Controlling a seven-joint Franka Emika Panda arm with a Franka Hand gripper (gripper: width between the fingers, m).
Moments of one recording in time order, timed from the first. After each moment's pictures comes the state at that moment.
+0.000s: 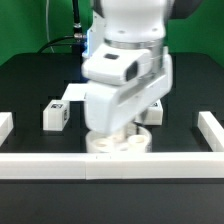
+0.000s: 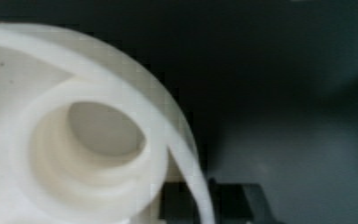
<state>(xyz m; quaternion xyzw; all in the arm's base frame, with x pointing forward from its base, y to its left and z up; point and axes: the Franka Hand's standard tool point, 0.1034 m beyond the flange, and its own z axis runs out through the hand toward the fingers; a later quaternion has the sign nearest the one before) 0.575 0.033 0.014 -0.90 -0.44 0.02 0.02</state>
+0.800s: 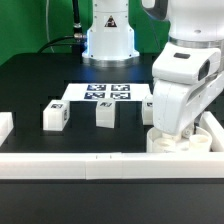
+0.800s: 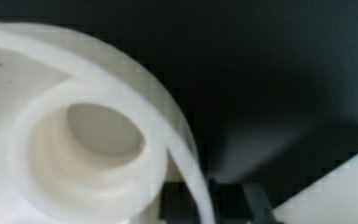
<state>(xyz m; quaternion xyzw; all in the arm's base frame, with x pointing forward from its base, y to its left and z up) 0.579 0.110 0.013 -0.90 -0.44 0.01 0.02</state>
